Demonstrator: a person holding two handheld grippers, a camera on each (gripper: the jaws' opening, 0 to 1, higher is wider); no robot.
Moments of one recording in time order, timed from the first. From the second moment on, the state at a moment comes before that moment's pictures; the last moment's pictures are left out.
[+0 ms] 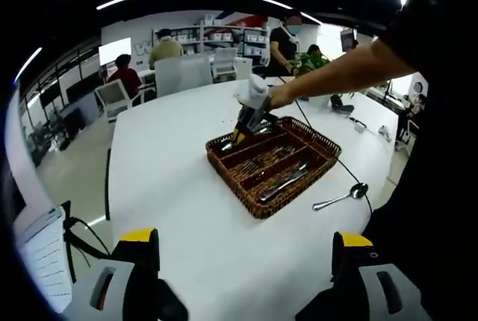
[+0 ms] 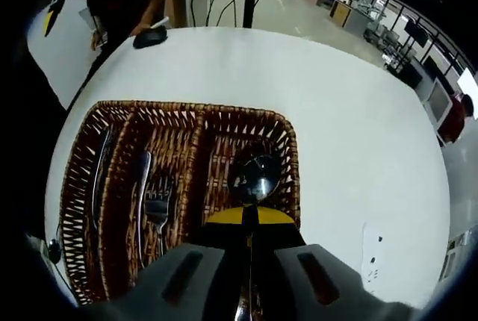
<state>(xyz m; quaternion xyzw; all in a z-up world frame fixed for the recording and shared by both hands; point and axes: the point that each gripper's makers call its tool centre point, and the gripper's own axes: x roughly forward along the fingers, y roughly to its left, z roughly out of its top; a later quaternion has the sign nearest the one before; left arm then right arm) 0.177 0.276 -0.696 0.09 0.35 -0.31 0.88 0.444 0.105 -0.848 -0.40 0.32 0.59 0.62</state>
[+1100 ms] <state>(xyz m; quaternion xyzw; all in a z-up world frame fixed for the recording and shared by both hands) 0.164 0.264 -0.687 0.09 0.34 -0.31 0.88 0.444 0.116 -0.839 -0.40 0.28 0.61 0.62</state>
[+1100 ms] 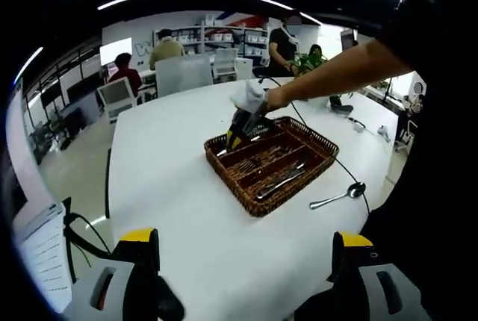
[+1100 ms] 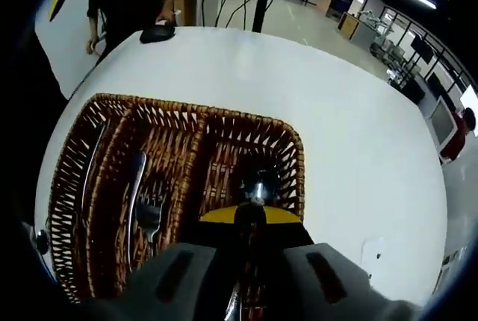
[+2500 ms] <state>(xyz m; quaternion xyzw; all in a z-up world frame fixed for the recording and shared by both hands) 0.203 0.227 -0.666 0.09 0.22 -0.39 0.89 0.292 -0.055 -0.675 -0.16 0.26 0.32 0.90</state>
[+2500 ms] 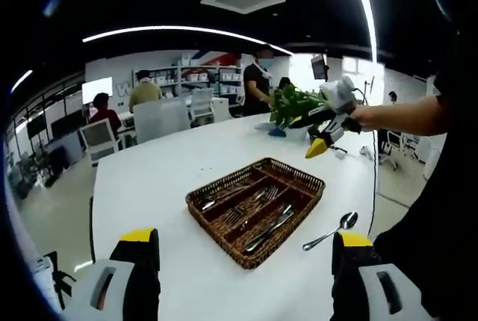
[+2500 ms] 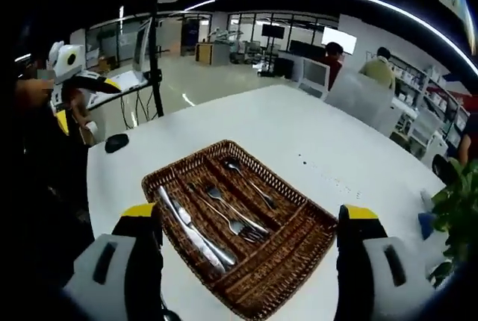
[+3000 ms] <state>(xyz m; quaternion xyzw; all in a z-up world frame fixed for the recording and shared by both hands) 0.195 0.217 -0.653 0.07 0.21 -0.36 0.91 0.195 -0.121 -0.653 -0.10 0.26 0.28 0.92</state>
